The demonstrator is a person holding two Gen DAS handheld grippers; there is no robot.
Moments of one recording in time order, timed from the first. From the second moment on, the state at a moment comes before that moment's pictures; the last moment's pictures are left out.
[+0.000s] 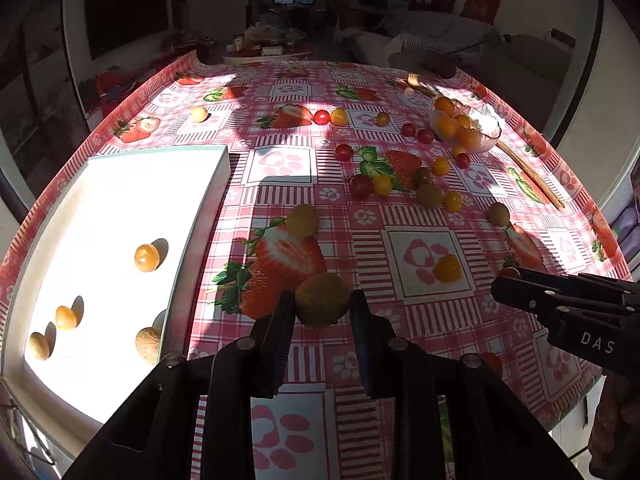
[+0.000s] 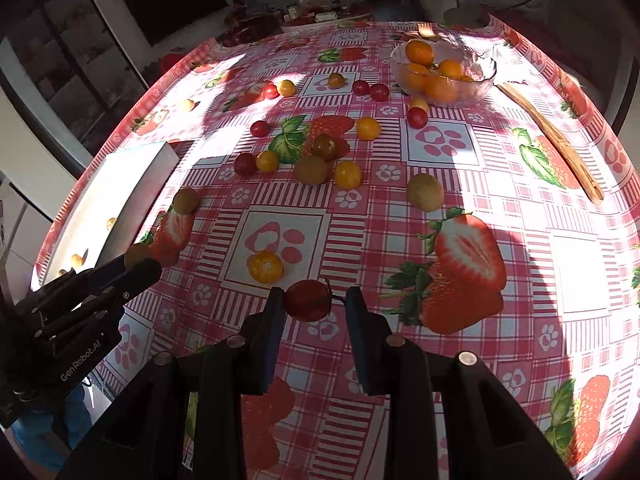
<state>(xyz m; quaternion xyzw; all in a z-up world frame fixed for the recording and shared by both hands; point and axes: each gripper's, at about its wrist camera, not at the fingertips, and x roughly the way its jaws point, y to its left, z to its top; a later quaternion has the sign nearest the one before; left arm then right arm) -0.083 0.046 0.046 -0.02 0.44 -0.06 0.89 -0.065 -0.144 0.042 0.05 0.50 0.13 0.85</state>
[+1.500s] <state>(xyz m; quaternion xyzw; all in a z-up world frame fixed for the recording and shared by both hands) -0.007 0.240 0.071 -0.05 0.45 0.09 0.89 0.049 0.109 0.082 -0.05 0.50 0.31 0.81</state>
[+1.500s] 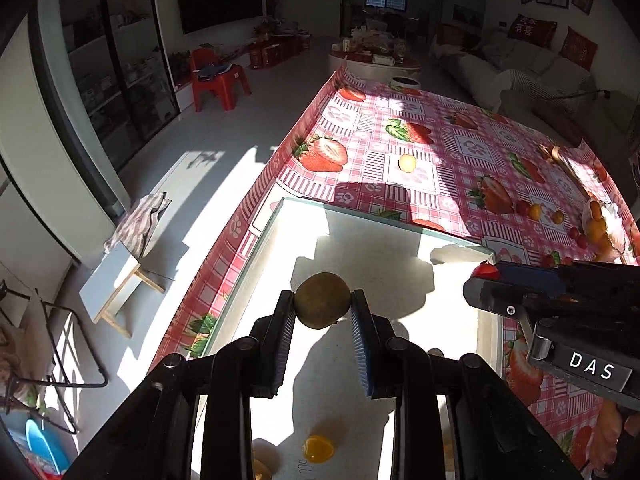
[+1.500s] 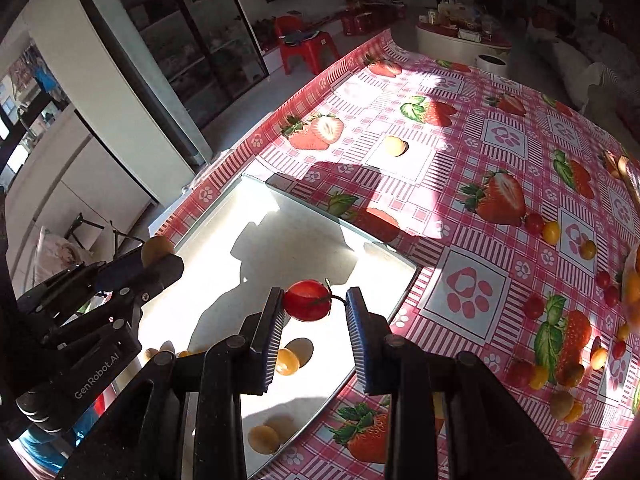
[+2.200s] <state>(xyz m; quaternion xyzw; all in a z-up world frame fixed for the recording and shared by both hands) 0.016 0.245 0.021 -0.03 0.51 0.11 0.85 0.074 0.138 0.026 -0.11 0.53 0.29 0.79</state>
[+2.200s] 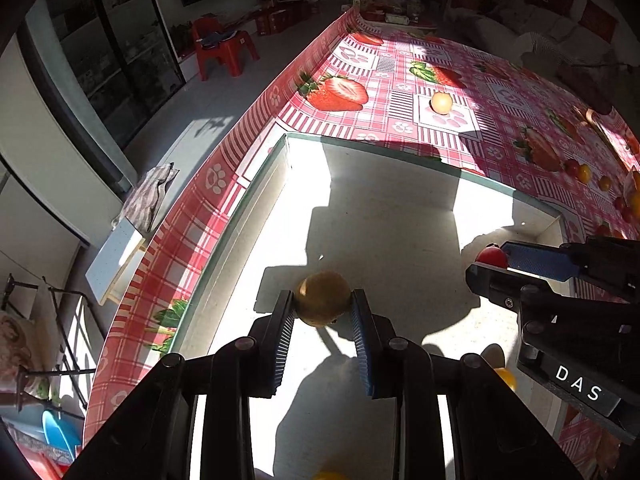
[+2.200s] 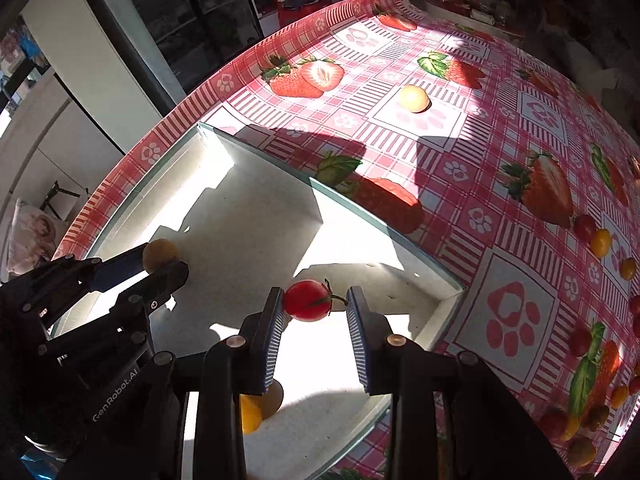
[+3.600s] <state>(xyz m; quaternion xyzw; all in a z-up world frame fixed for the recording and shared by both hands) -0.015 0.062 0.068 0.03 0.46 -0.02 0.89 0.004 -0.098 0.066 -0.01 0.49 0.17 0.86</state>
